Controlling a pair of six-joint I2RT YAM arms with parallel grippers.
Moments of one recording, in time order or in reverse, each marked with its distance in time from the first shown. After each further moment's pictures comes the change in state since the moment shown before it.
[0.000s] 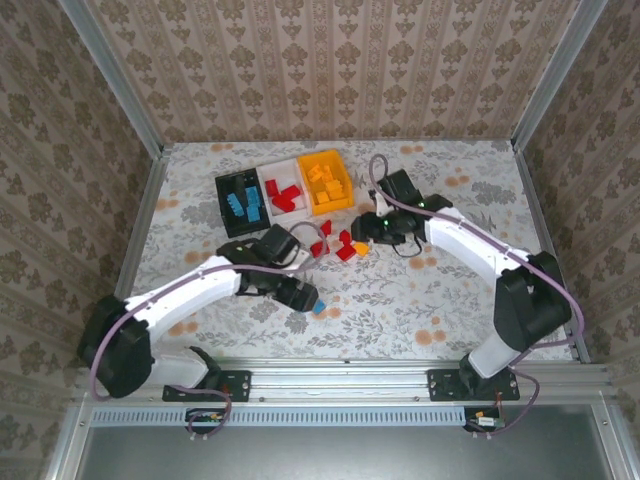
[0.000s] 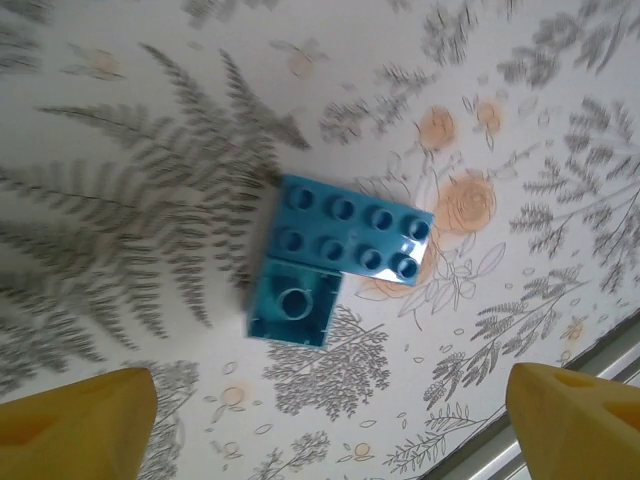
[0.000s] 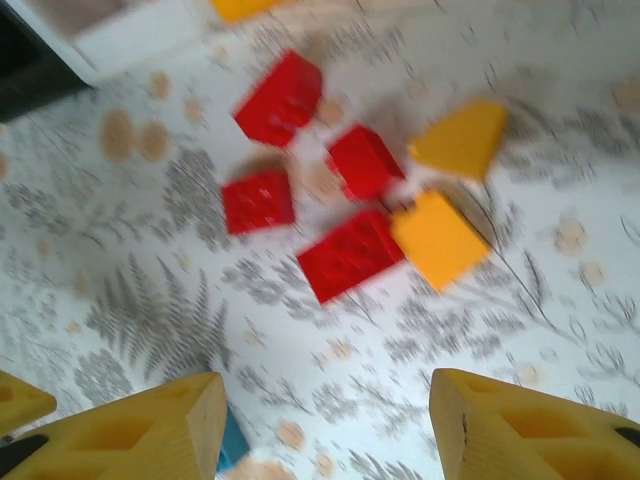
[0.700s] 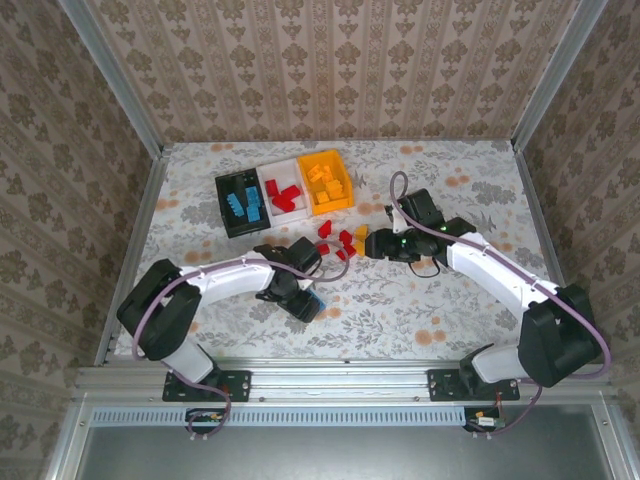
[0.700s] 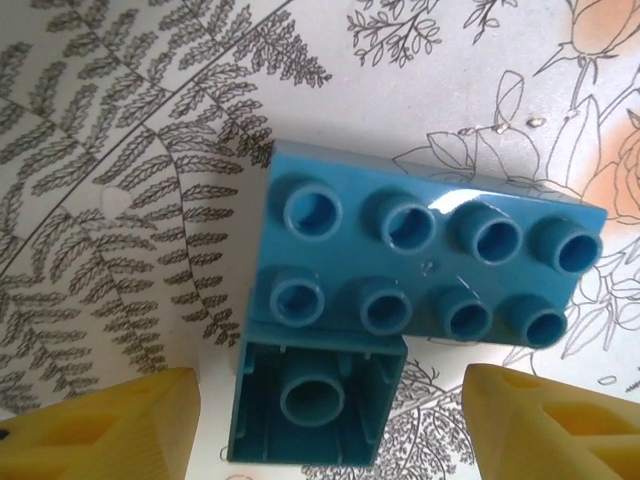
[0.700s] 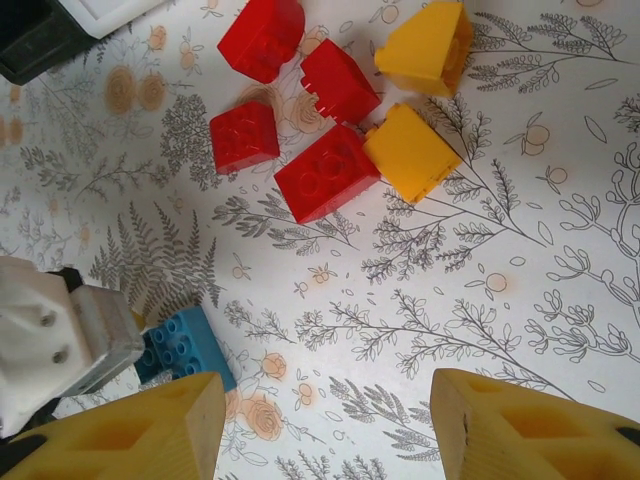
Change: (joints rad) left arm -0.060 0.255 0.001 0.054 -0.085 0.058; right arm -0.037 -0.200 -0.200 0.053 -0.045 0.001
